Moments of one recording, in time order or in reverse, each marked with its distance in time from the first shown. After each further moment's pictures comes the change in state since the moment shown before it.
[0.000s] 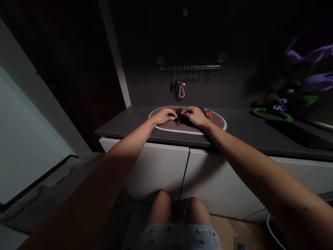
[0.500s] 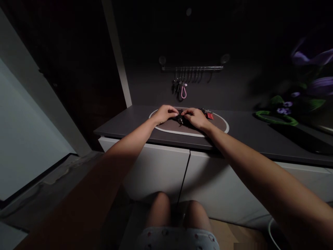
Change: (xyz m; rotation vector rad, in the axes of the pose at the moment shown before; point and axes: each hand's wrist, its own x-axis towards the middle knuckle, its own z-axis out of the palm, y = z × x) left_hand 0.003 0.005 0.003 -0.224 0.199 -0.101; right_hand -0.001 0.000 0.002 0.000 -0.035 -0.025
